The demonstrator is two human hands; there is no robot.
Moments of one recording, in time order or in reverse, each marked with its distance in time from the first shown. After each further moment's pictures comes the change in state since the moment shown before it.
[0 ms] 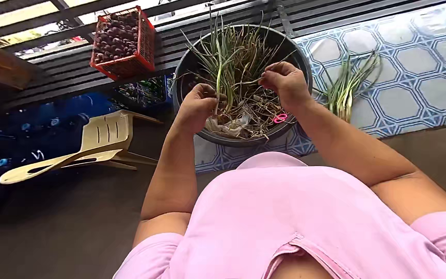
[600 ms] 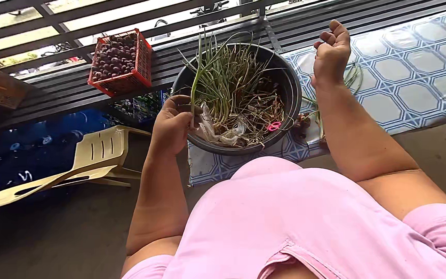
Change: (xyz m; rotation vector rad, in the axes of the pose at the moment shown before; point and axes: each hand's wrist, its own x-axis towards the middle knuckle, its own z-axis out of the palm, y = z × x) left_hand -0.042 0.018 -0.019 -0.027 0.113 0.207; right_hand 0.043 -0.050 -0.079 -0.229 0.570 -0.287
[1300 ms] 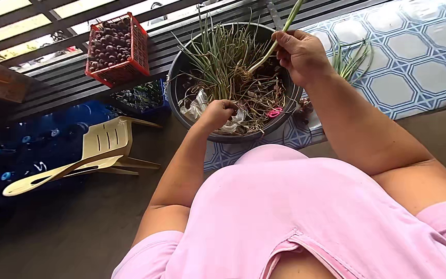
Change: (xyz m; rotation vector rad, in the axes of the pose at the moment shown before) left_hand 0.050 -0.068 0.062 0.800 -0.448 -0.244; right_hand -0.052 -0.028 0.023 0.222 -0.426 0.388
